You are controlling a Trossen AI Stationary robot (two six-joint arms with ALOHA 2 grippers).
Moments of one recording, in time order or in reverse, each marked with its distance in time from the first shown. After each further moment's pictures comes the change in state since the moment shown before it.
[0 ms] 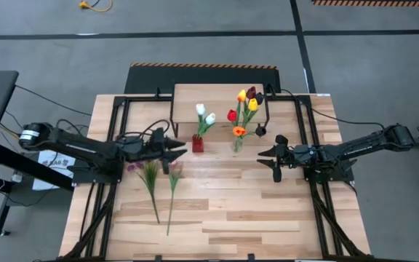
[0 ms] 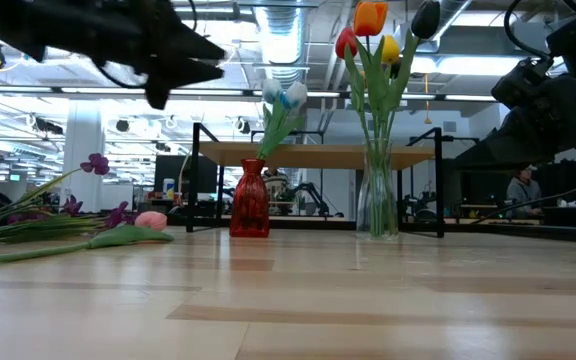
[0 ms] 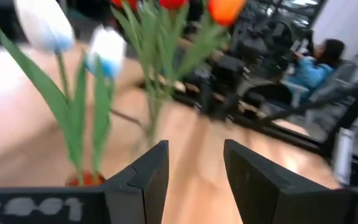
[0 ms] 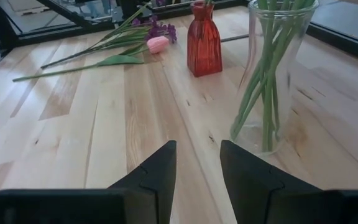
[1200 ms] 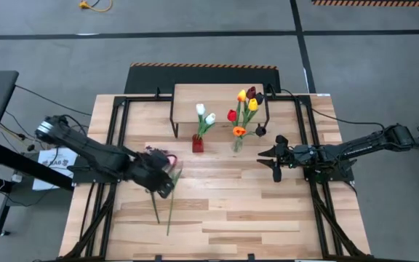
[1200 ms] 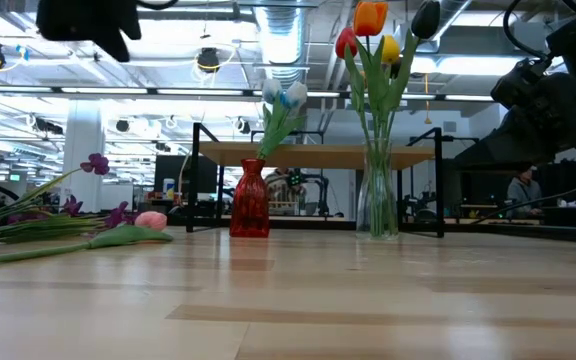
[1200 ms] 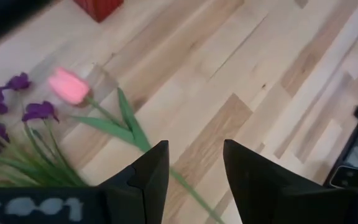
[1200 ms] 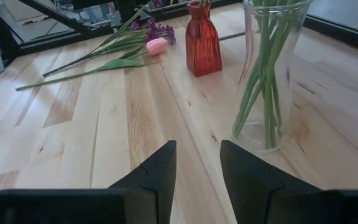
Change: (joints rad) left arm -0.372 0.261 0.759 -1.506 -0.021 -0.846; right arm 0.000 0.000 0.000 0.001 0.000 0.053
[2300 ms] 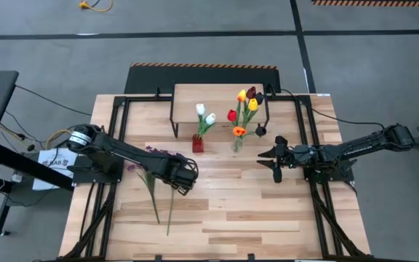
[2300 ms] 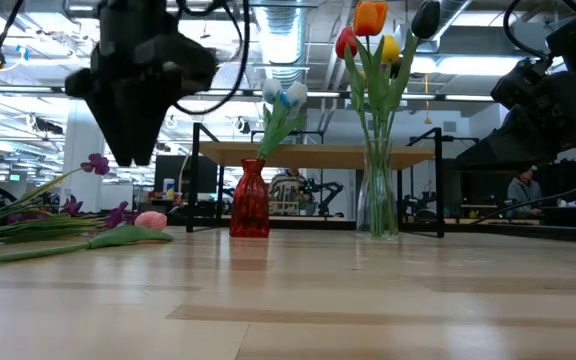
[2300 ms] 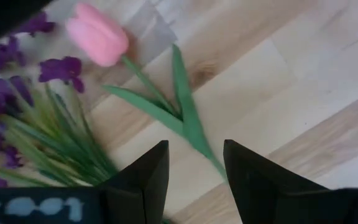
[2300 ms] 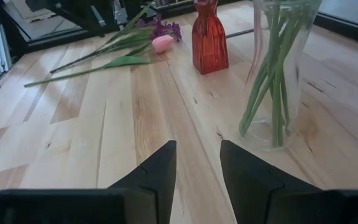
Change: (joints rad) left arm 0.174 0.433 0.108 -0.149 0.190 -0.013; right arm 0.000 0.000 0.000 -0.001 -0.026 -0.002
